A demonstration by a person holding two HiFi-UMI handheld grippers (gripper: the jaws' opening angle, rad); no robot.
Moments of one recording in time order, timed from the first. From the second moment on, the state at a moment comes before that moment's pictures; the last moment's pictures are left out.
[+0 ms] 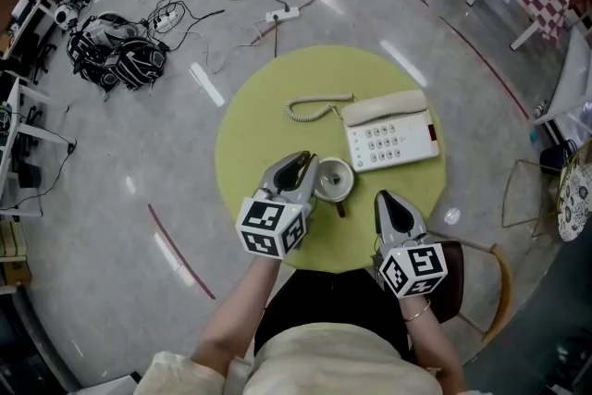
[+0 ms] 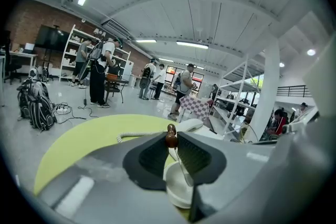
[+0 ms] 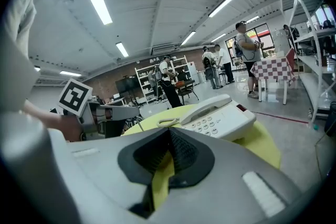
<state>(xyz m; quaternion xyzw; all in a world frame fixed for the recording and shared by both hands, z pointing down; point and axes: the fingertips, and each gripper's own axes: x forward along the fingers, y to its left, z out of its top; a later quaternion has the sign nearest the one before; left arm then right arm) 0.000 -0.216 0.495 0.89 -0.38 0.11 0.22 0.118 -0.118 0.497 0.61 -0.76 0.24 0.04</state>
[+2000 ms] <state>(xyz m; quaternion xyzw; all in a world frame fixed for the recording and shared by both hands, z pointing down) -0.088 -0.102 0.453 0.85 -0.48 0.08 0.19 0.084 -0.063 0.444 0.55 -0.82 0.16 0.04</state>
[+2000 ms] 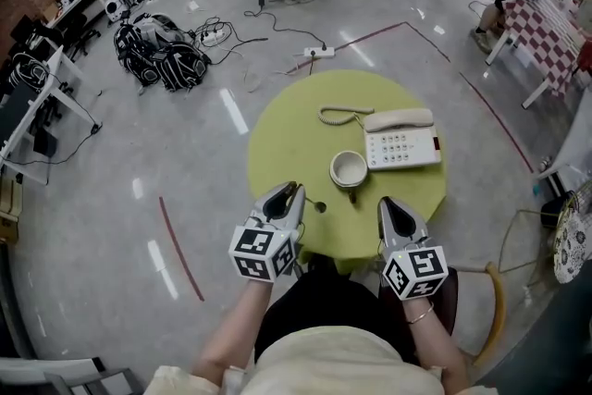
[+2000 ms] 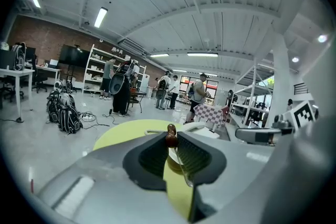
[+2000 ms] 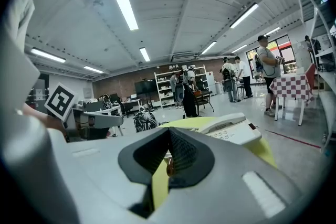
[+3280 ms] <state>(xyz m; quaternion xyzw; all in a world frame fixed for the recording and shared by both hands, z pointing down) -0.079 -0.101 0.451 0.86 -0.47 0.08 0.18 0.077 -0.061 0.445 0.54 -0.83 0.15 0.06</state>
